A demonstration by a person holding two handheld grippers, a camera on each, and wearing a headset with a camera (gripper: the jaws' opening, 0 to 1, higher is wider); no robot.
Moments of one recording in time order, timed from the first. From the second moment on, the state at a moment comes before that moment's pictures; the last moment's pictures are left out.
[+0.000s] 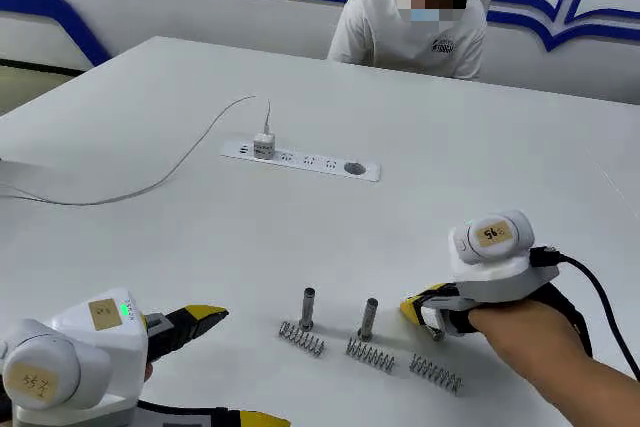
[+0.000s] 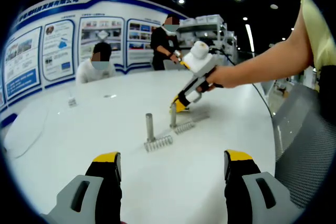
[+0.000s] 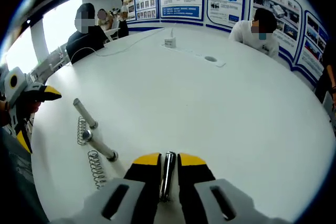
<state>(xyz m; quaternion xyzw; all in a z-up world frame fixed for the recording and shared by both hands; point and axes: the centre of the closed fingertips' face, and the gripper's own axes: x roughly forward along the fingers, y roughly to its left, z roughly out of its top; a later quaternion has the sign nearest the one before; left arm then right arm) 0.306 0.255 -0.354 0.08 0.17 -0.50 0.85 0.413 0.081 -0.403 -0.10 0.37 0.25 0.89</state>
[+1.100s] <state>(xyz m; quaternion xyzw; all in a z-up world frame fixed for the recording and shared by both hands) 0.306 0.252 -0.350 0.08 0.16 -0.50 0.85 0.398 0.079 -0.370 -0.09 0.34 0.24 0.90</state>
